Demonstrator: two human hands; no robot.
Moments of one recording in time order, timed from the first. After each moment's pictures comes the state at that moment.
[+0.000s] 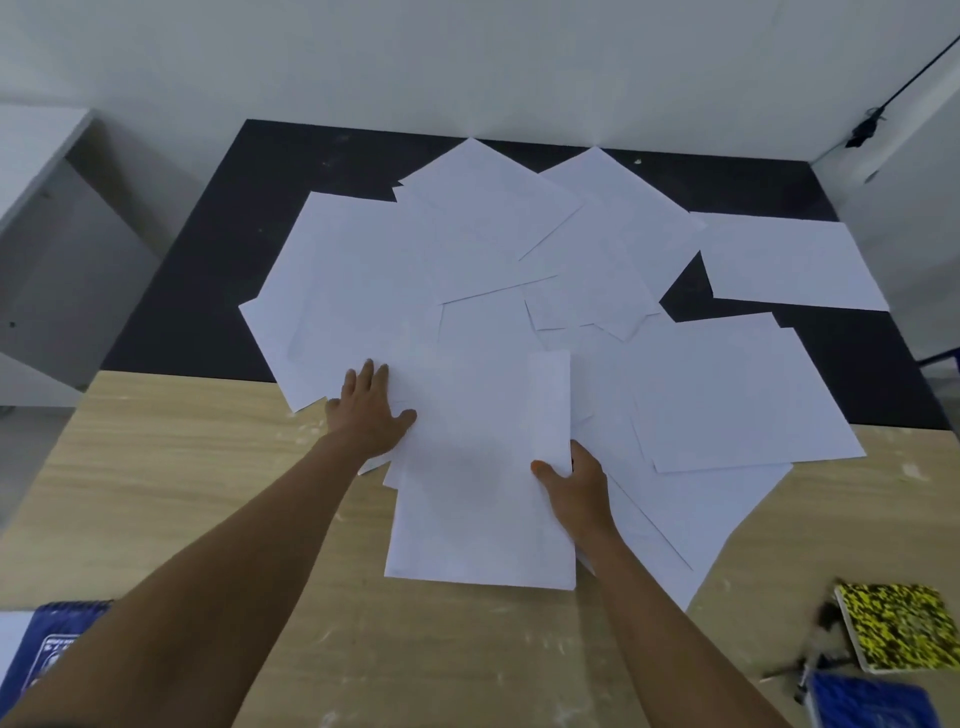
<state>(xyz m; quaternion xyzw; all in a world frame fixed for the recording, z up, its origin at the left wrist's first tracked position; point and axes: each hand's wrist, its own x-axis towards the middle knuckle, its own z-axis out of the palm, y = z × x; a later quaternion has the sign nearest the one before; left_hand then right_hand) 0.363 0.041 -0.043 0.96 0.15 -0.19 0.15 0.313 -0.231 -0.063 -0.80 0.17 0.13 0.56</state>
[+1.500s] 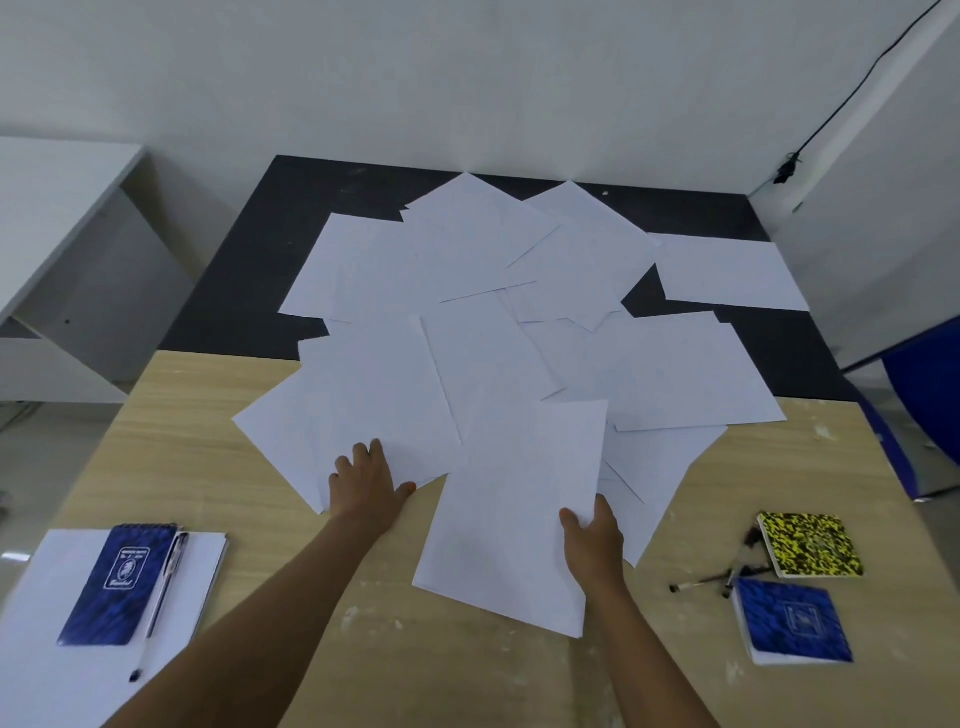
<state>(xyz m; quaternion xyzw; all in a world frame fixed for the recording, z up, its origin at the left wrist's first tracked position) 0.202 0.006 -0.029 0.97 0.17 -0.16 0.07 0.176 -0.264 -0.014 -0.82 0.24 0.09 0.50</state>
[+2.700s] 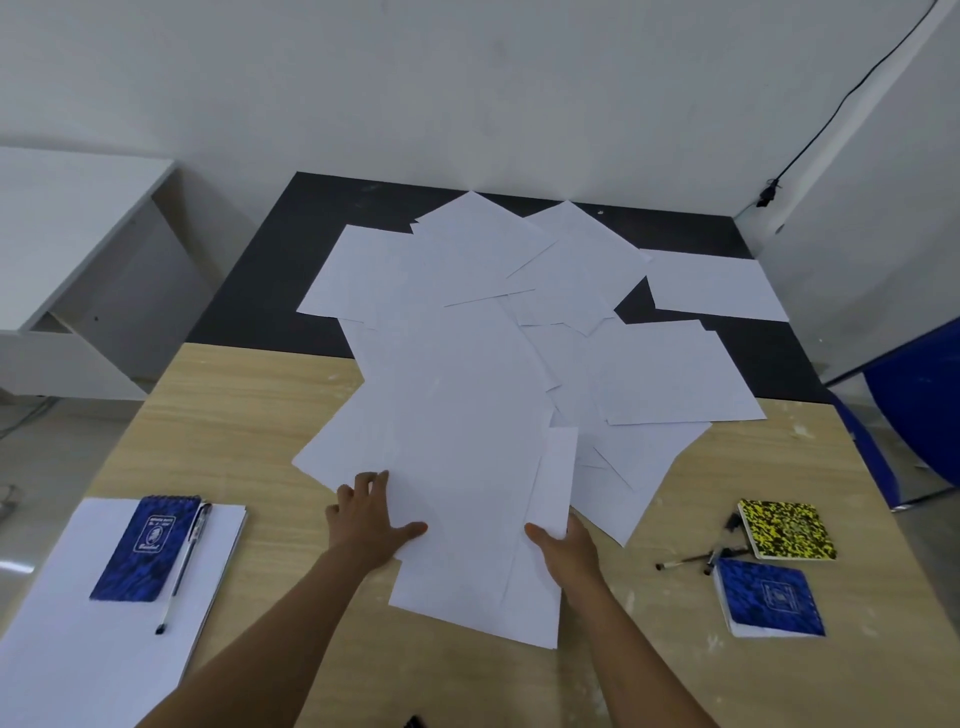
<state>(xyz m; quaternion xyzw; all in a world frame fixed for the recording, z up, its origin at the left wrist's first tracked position) 0.128 0.004 -0.033 0.96 0.17 -0.18 0.15 0.137 -0.262 -0.035 -0.78 0.23 0.20 0.55</state>
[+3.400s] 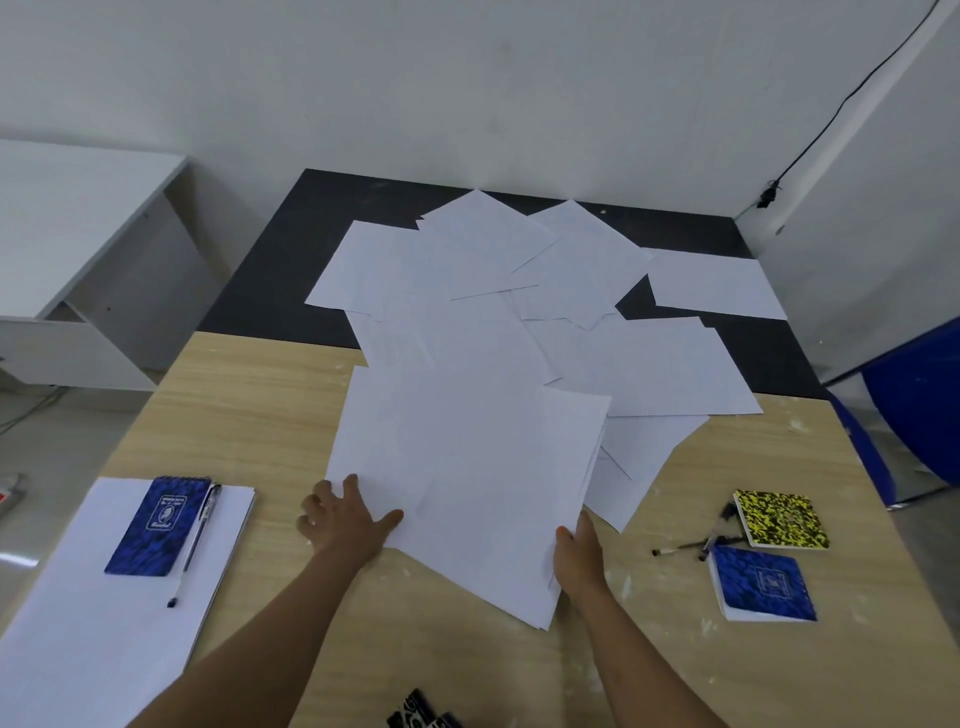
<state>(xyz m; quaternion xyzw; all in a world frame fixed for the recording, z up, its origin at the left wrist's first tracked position) 0.101 0.013 -0.034 0.92 0.32 -0.17 0.17 0.117 -0.266 -0.038 -0.80 0.25 0.14 0.53</state>
